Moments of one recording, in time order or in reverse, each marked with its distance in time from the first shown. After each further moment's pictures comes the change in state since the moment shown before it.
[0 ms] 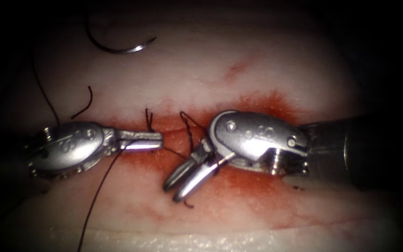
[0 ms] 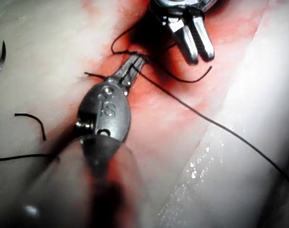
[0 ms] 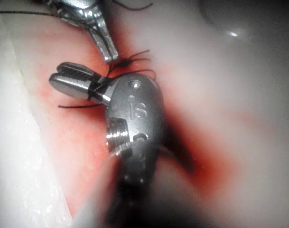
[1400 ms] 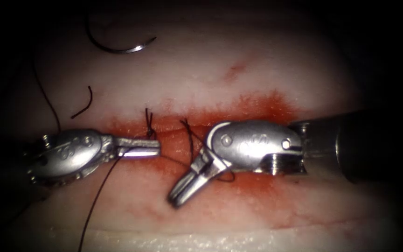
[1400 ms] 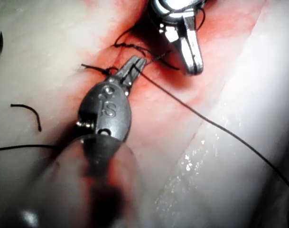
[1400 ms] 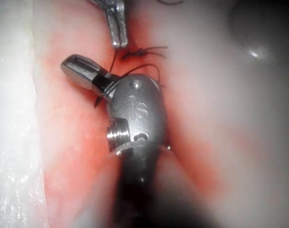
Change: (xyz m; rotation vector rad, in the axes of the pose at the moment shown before) right arm -0.001 0.001 0.000 -0.043 -0.110 -0.091; left arm -0.001 0.001 -0.001 -0.011 -0.004 -0.016
